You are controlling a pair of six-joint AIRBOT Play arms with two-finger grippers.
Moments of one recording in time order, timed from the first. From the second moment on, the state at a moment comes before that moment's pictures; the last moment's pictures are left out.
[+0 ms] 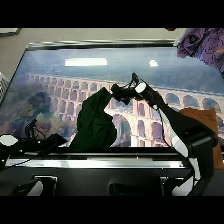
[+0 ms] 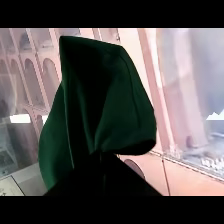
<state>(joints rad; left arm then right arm) 0.28 -0.85 0.39 0.89 -1.15 -1.44 0.35 -1.84 1.52 -0.72 0.71 1.78</state>
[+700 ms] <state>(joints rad) 0.20 -1.10 0.37 0.70 -1.07 -1.29 0.35 -1.81 1.52 -0.77 0.74 1.78</state>
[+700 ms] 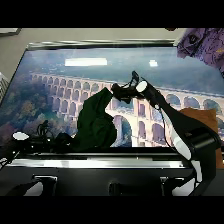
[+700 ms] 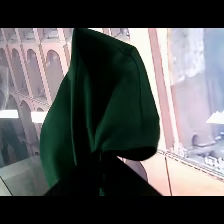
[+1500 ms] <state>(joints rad) 0.30 -1.07 1.24 0.95 -1.11 -1.45 0.26 -1.38 1.57 -1.33 0.72 1.82</state>
